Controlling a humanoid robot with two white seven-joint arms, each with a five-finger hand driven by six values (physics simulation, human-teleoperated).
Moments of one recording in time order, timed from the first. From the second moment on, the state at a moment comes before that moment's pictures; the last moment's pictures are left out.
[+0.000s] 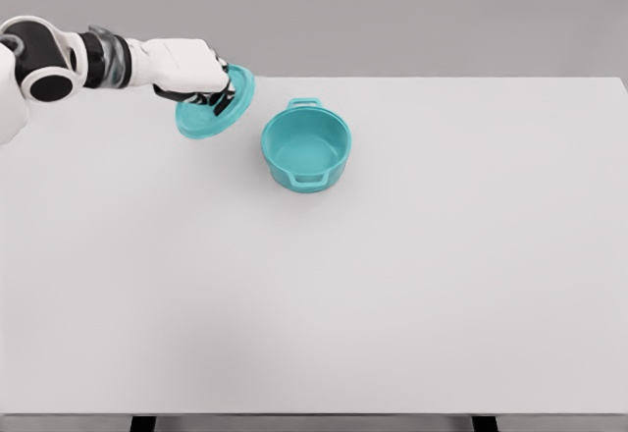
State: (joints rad) left arm -1.18 0.61 -1.09 -1.07 -0.60 -0.61 -0.44; right arm 0.03 0.00 0.75 -0.06 0.35 -0.20 0.10
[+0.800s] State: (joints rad) left arm -1.16 0.69 -1.07 -1.06 -0.59 -0.61 -0.44; right arm 0.03 0.00 0.75 -0.06 0.35 -0.20 0.10
